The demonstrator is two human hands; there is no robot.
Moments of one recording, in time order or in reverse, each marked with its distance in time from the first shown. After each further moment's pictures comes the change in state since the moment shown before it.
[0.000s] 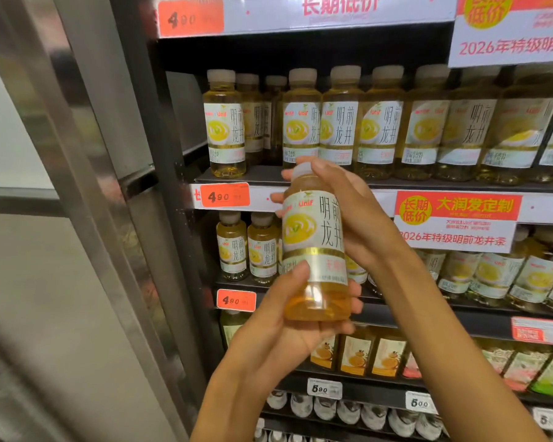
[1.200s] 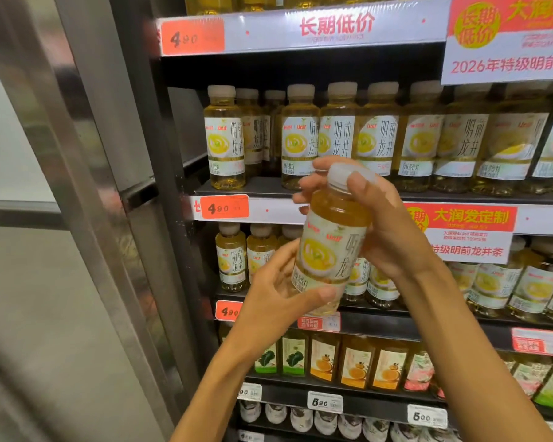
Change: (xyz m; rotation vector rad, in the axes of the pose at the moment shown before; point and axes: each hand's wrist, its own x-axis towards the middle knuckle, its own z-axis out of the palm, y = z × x) left_hand 0.025 0.012 -0.030 0.782 0.099 0.299; right_hand -0.023 -0.024 -0.012 -0.165 -0.189 -0.266
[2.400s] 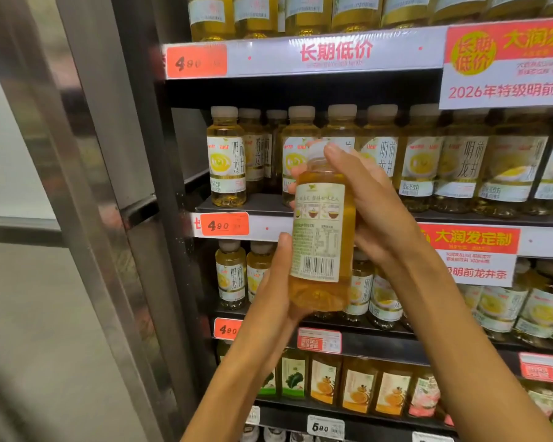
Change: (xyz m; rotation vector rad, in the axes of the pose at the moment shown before) left_hand 0.018 0.019 0.012 -0.360 0.068 -0.140; right_hand 0.035 -0.015 0.005 0.012 0.111 0.057
